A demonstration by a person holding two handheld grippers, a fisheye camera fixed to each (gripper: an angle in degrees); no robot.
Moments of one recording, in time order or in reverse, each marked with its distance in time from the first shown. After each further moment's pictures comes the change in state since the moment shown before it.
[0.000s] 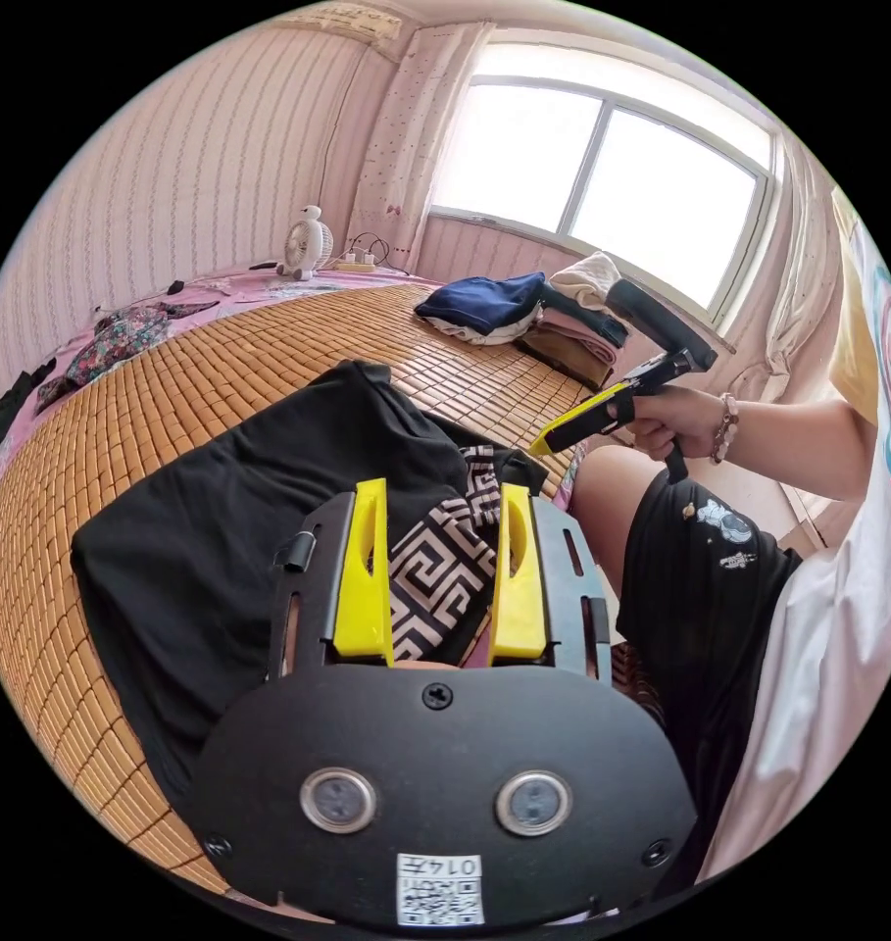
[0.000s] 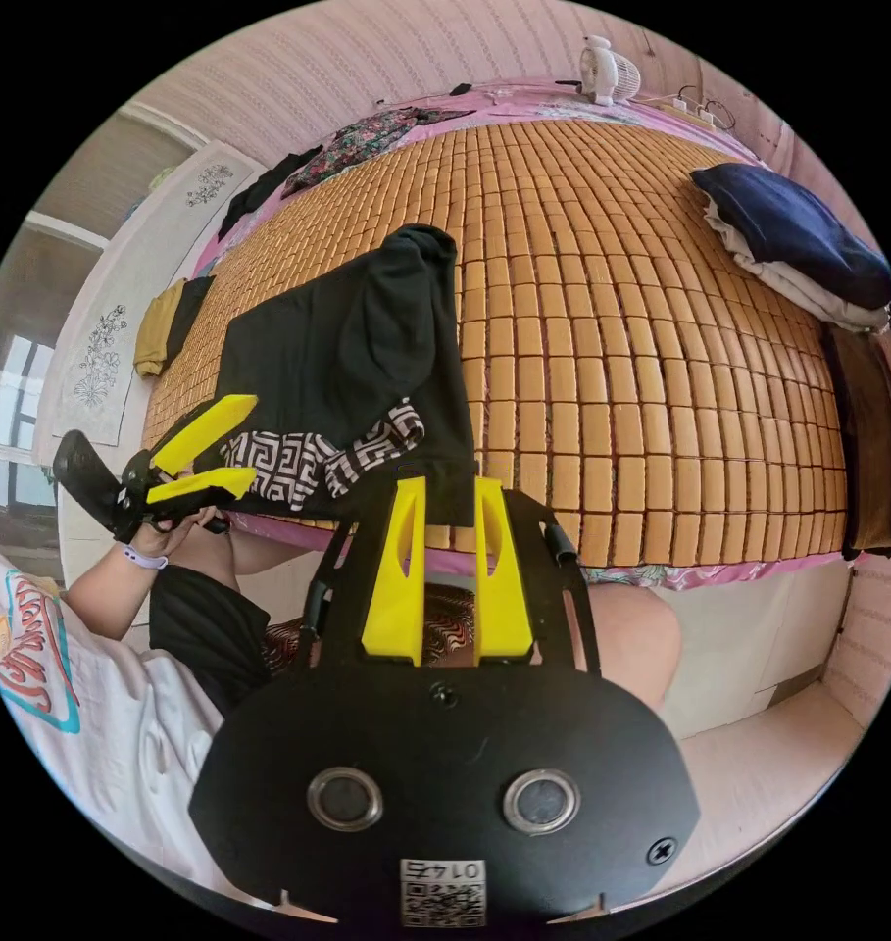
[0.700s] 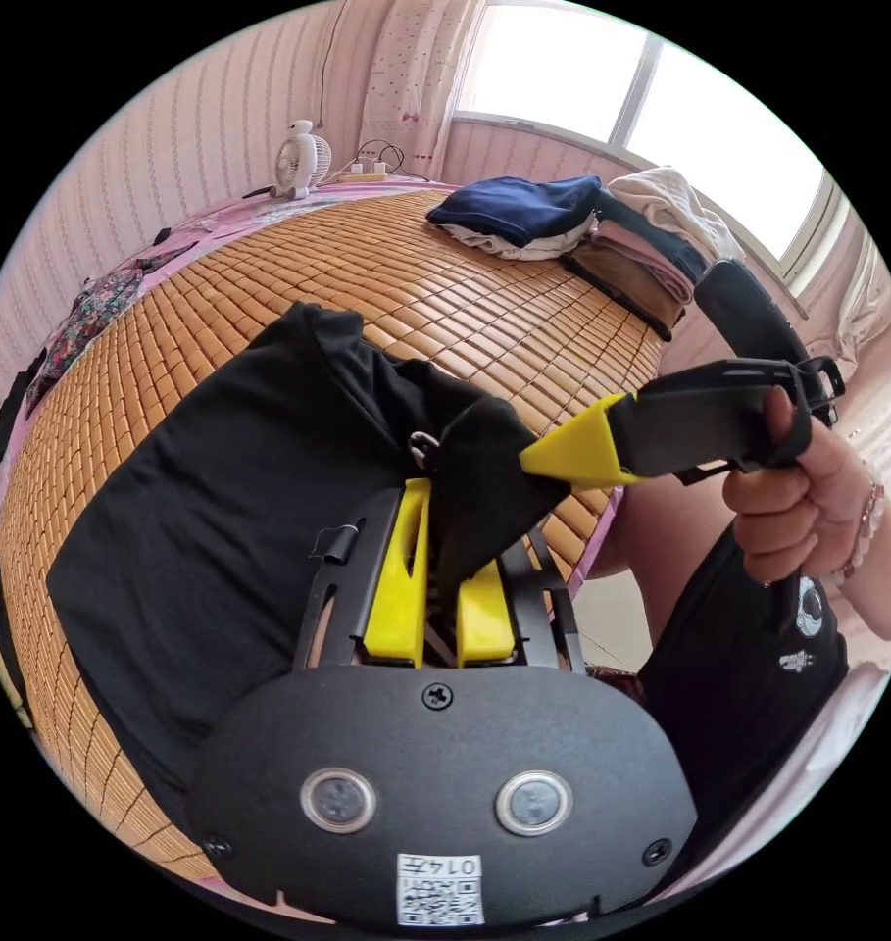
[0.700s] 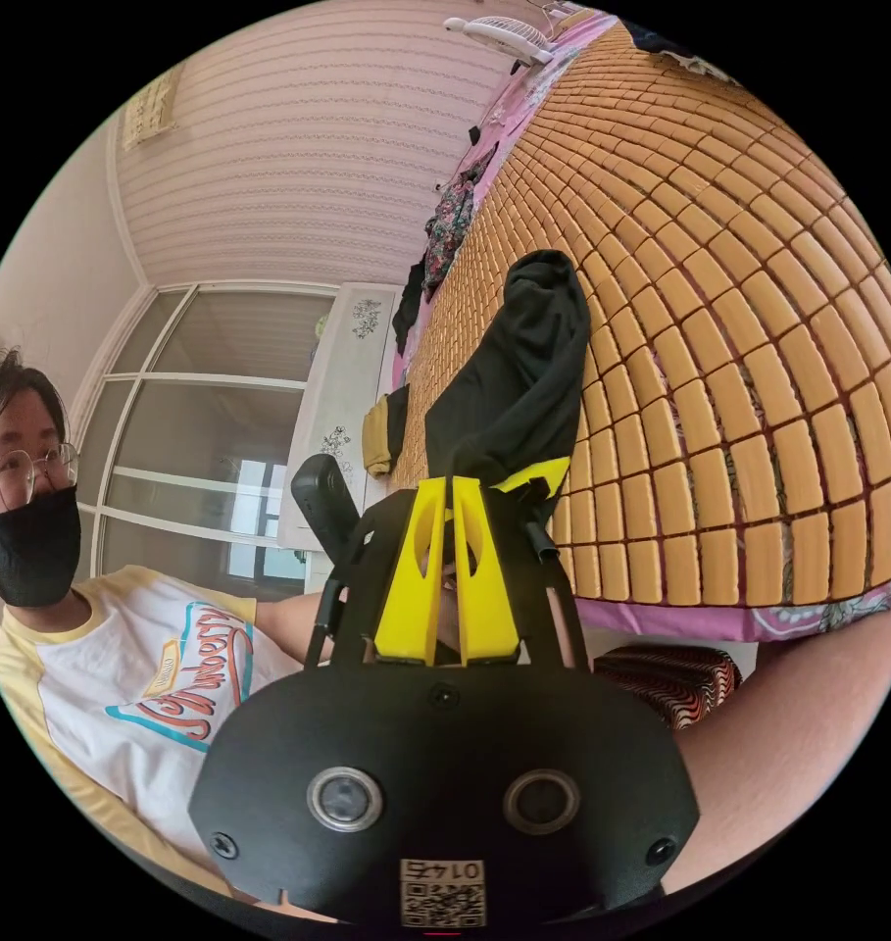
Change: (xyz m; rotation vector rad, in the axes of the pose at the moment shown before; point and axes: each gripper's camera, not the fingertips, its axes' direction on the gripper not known) left arm 0.025 -0.044 0.100 -0.269 -0.072 -0.047; right arm 0.141 0.028 -0.027 0.260 -0.760 0.160
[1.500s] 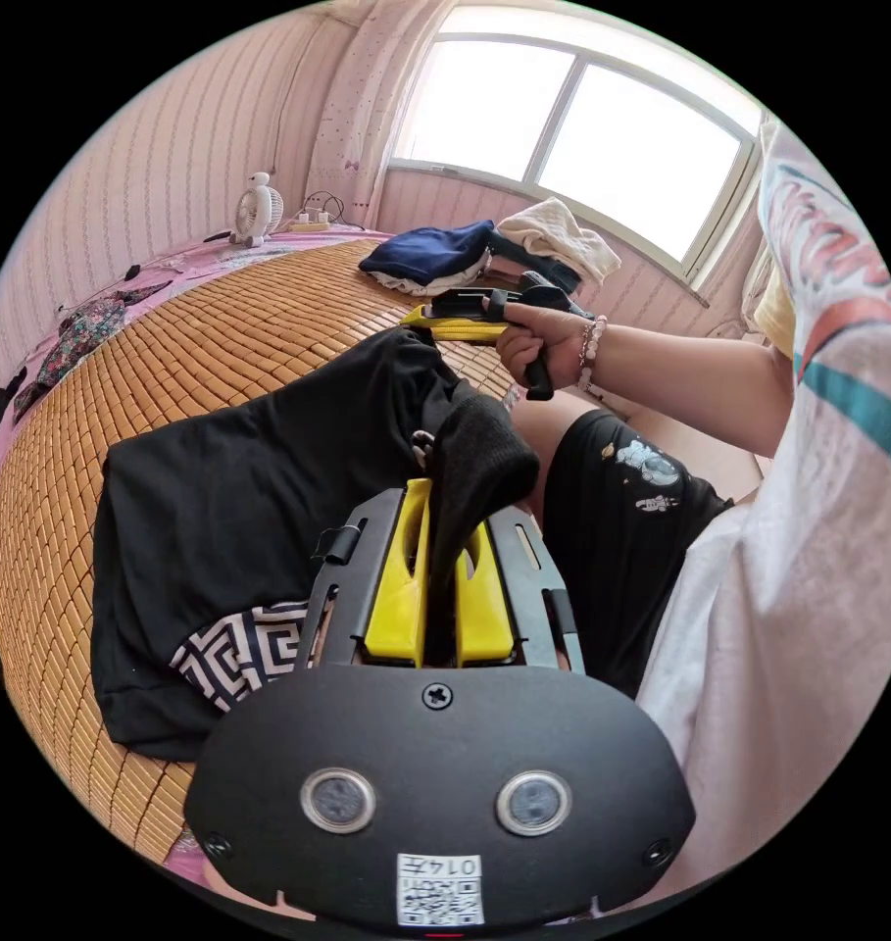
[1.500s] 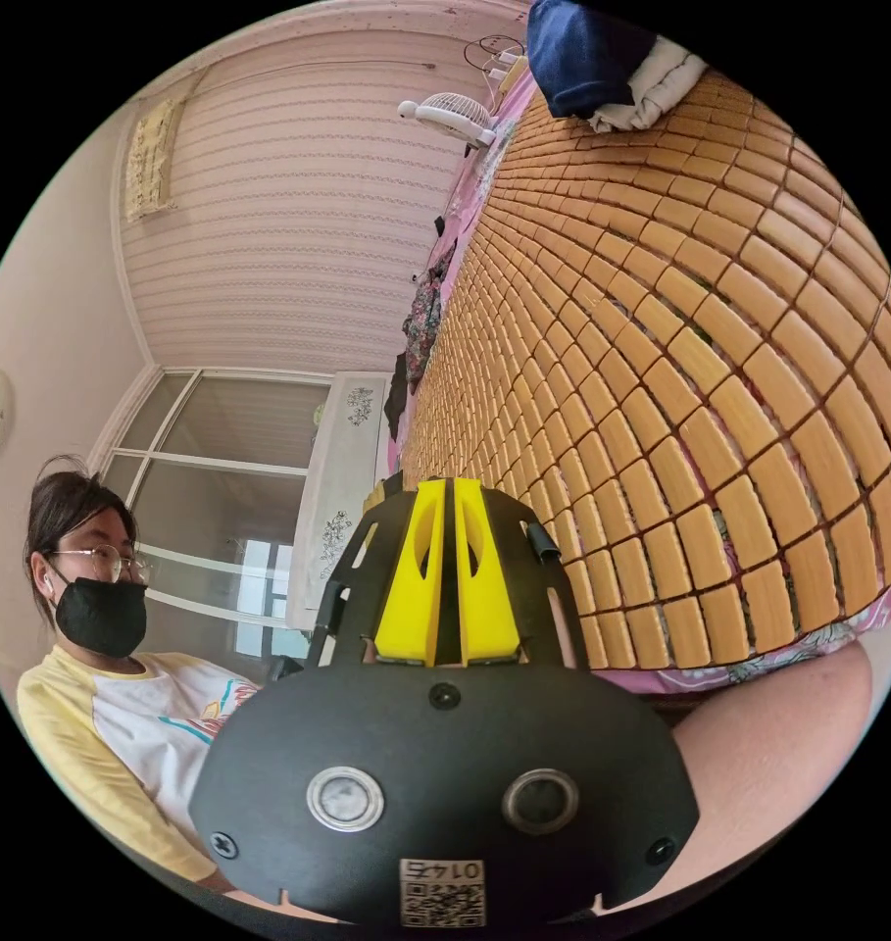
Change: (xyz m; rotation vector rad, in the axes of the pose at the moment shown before) left arm 0.028 0.071 -0.116 0.170 0.141 0.072; right arm 0.022 -0.001 -0.078 0.216 -0.083 0.039
